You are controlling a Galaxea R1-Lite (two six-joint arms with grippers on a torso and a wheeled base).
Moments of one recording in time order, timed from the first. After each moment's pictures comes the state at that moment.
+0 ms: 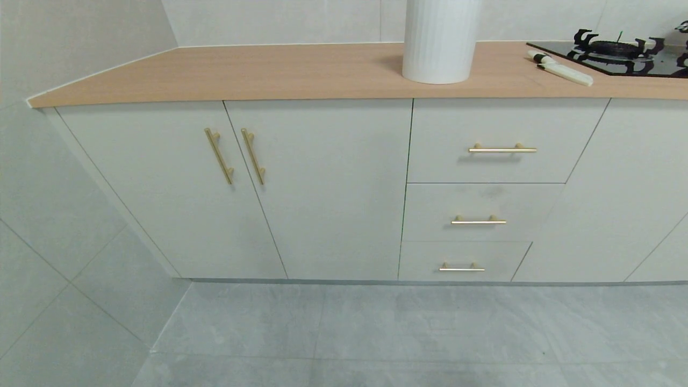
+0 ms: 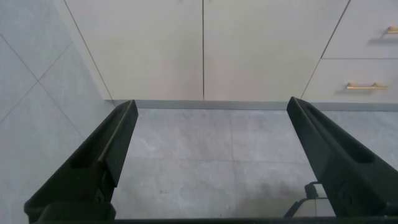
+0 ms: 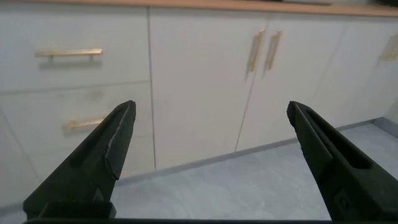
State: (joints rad) left arm 0.01 0.00 0.00 0.00 0.00 0.00; right arm 0.02 0.09 -0.32 -0.06 -0.43 -0.15
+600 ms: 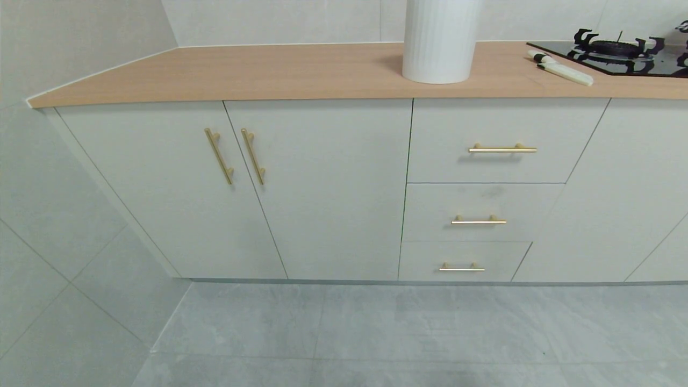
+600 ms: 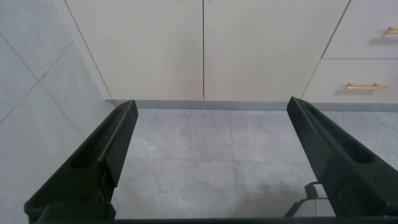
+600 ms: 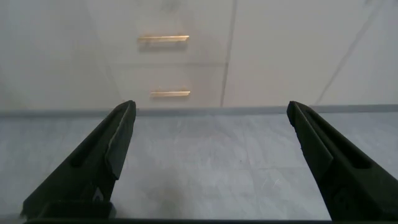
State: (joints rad) left arm 0.01 0.00 0.00 0.00 0.00 0.00; right arm 0.00 0.00 -0.01 0.00 -0.06 -0.02
